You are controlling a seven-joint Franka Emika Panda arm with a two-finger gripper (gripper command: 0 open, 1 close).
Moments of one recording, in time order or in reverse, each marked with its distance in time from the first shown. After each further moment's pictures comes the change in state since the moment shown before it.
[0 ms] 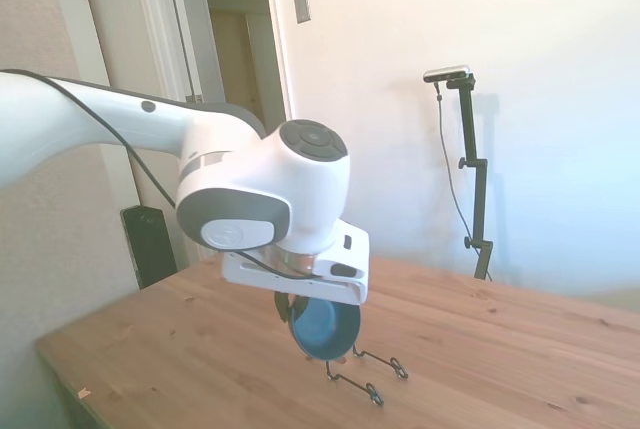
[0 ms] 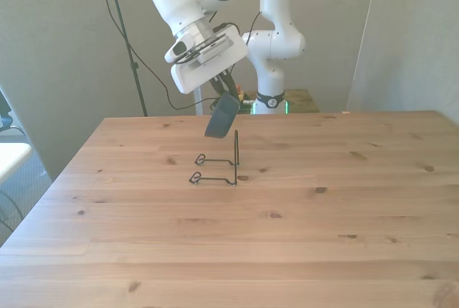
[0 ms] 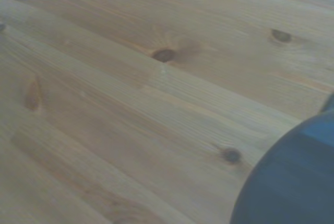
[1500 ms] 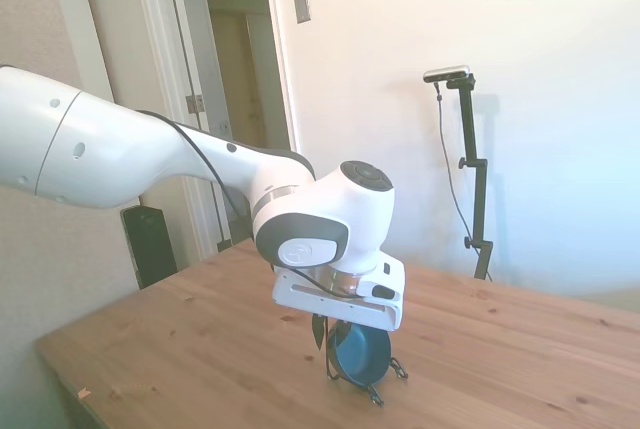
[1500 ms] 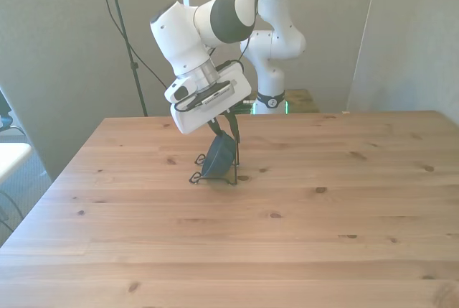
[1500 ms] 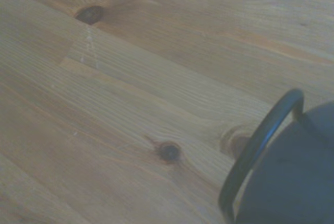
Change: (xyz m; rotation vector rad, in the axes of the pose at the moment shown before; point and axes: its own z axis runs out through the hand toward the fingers) arm 0.076 0.042 0.075 -0.112 -0.106 0.089
